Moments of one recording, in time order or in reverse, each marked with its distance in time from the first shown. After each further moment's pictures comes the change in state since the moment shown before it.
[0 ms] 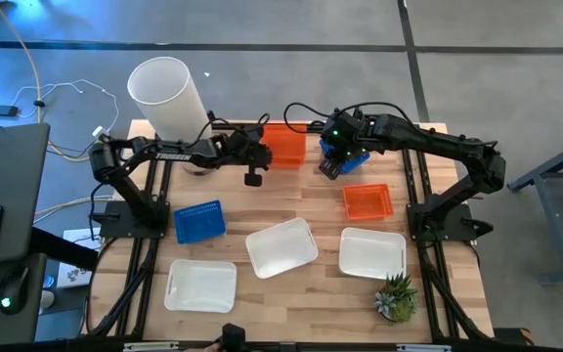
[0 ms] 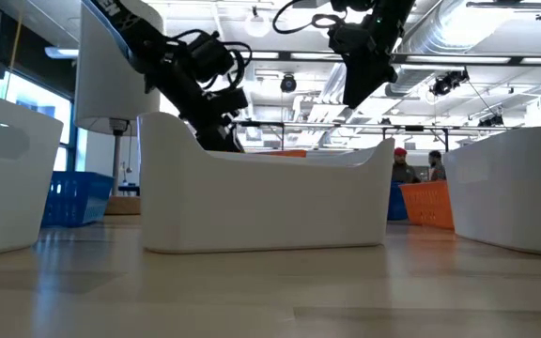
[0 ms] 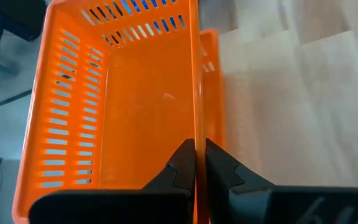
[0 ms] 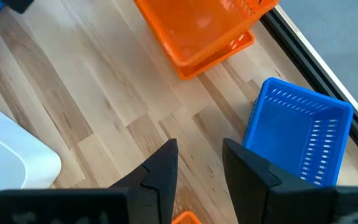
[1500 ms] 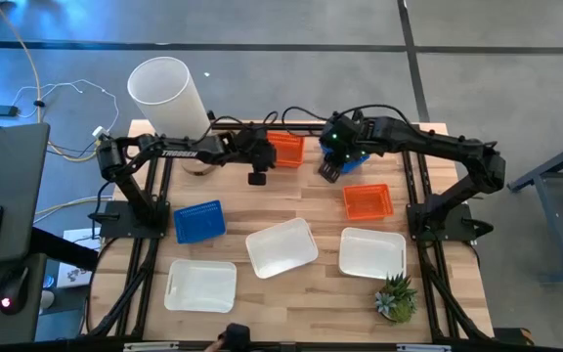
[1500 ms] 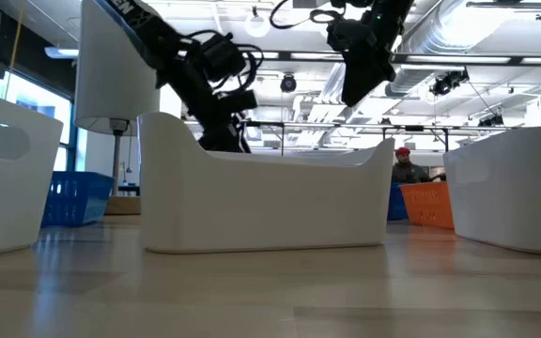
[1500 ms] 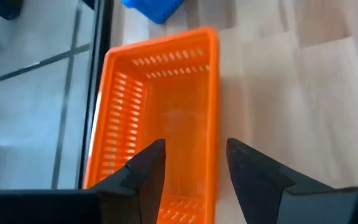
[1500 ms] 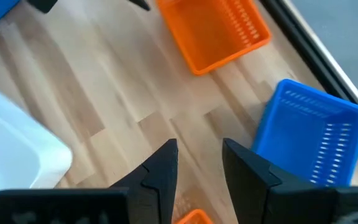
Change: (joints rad) left arm -0.015 0.055 0.116 -0.147 -0.007 -0.062; right arm 0.038 0.000 0.000 0.002 -0.010 0.000
